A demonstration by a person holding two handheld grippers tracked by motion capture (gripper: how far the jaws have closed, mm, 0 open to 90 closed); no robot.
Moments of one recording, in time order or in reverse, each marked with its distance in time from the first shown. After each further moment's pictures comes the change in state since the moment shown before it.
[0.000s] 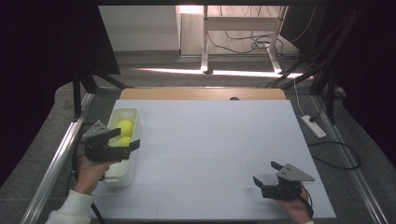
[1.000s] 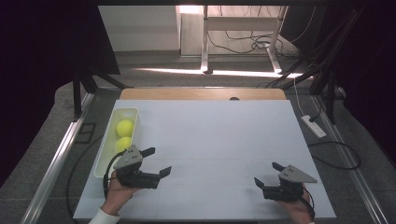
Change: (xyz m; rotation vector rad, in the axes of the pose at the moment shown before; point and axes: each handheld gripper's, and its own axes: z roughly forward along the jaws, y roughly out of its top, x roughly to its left) left arm -0.079 -0.038 0.035 -0.041 -0.205 0.164; right arm 0.000 -0.002 -0.005 -0.009 0.001 0.011
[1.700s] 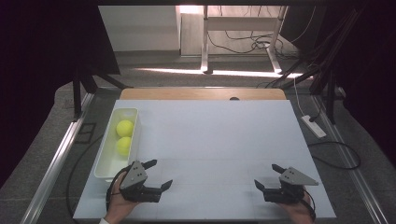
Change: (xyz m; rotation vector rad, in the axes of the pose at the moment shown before) left arm -0.017 -0.038 0.004 0.010 0.043 0.105; right arm 0.003 -0.002 -0.005 -0.007 0.020 -0.008
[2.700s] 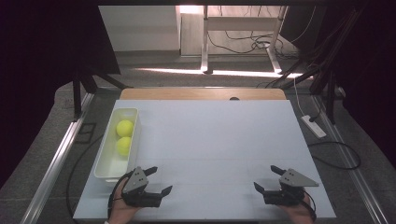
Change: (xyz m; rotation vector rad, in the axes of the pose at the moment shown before) left arm 0.001 -0.026 0.012 0.045 -0.010 -0.066; right arm 0.003 -0.001 -0.002 -0.010 0.039 -0.014
